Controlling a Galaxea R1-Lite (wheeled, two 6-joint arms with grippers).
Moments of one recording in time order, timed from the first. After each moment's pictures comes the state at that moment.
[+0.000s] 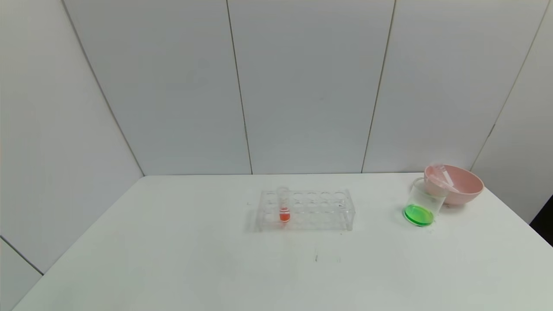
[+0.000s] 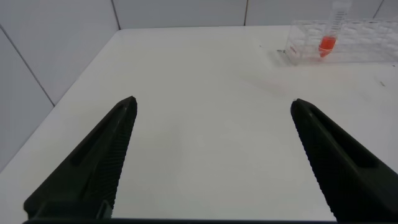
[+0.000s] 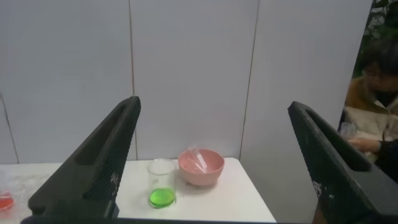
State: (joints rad) left arm 0.00 0.00 0.00 0.00 0.00 0.00; right arm 0.04 0.35 -0.47 -0.32 -0.18 -0.10
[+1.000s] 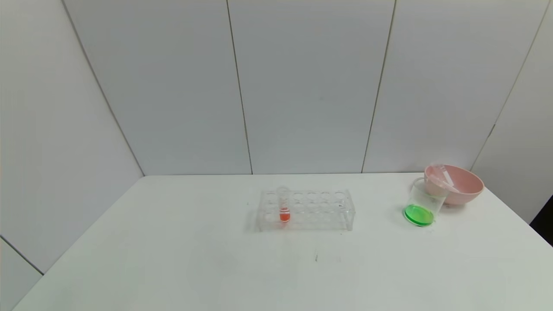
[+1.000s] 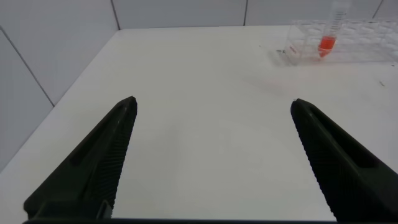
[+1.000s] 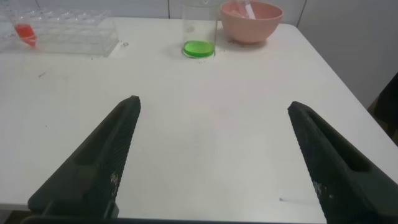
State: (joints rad) left arm 0.00 0.00 0.00 0.00 0.00 0.00; right arm 0.00 0.00 0.00 0.02 0.00 0.00
